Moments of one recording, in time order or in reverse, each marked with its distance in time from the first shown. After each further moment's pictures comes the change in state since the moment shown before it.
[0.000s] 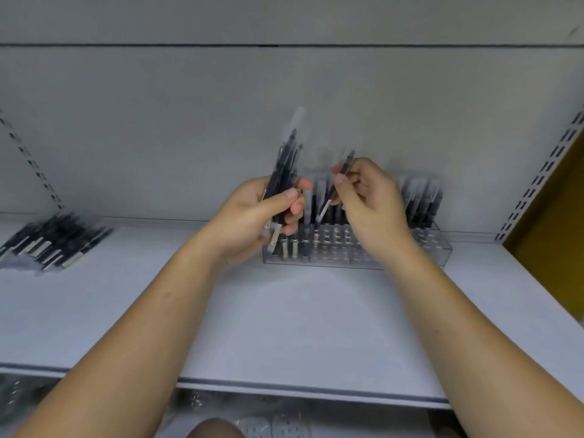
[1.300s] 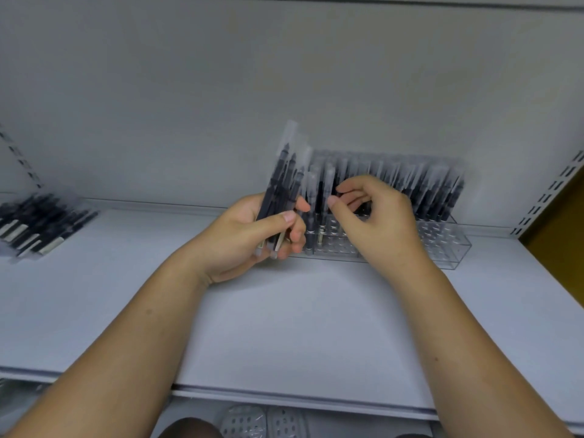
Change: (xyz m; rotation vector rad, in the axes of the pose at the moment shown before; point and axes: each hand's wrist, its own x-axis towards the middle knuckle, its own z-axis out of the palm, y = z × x) left_hand -0.021 -0.034 -0.017 -0.032 -0.080 -0.113; right_hand -0.021 0.028 0.005 -0.287 -0.015 0.026
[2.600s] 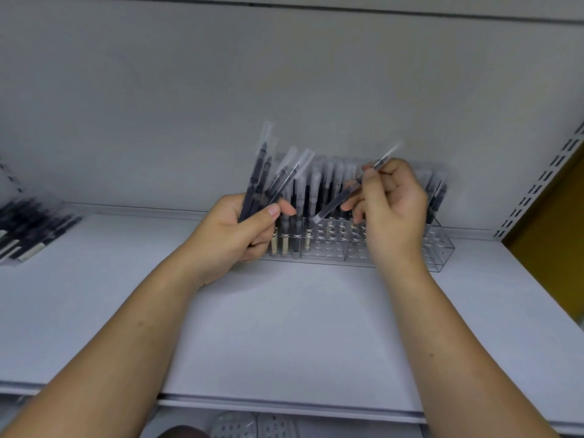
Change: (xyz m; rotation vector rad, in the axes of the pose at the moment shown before) left_hand 0.004 -0.002 0.002 0.216 0.212 0.053; right_hand 0.008 -0.004 -0.009 0.552 0.259 0.073
